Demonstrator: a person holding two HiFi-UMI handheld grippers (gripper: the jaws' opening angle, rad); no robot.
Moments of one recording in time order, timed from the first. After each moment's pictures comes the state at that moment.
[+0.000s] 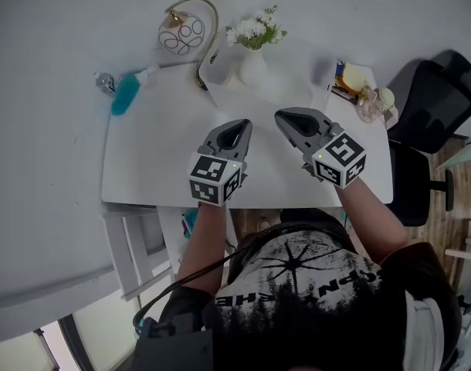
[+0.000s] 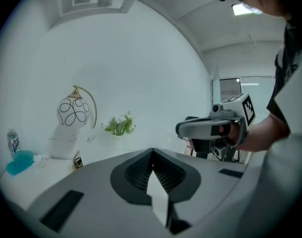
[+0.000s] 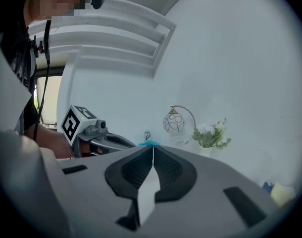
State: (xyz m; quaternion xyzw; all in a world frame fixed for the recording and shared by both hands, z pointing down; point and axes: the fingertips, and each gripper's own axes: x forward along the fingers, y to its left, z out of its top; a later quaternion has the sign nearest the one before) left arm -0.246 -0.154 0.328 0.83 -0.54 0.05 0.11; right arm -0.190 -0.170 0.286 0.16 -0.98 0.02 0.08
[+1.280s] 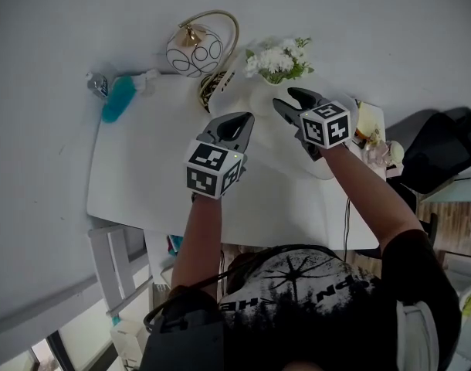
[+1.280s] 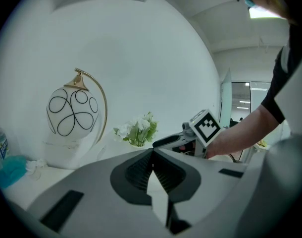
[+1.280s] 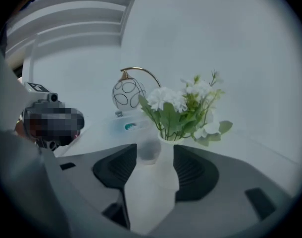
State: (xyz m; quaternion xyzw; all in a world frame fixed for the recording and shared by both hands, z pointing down) left arm -0.312 -0.281 0.325 0.82 -0.56 0.05 0.14; right arm -0.261 -0.388 0.372 0.22 -0.94 0.10 0.23
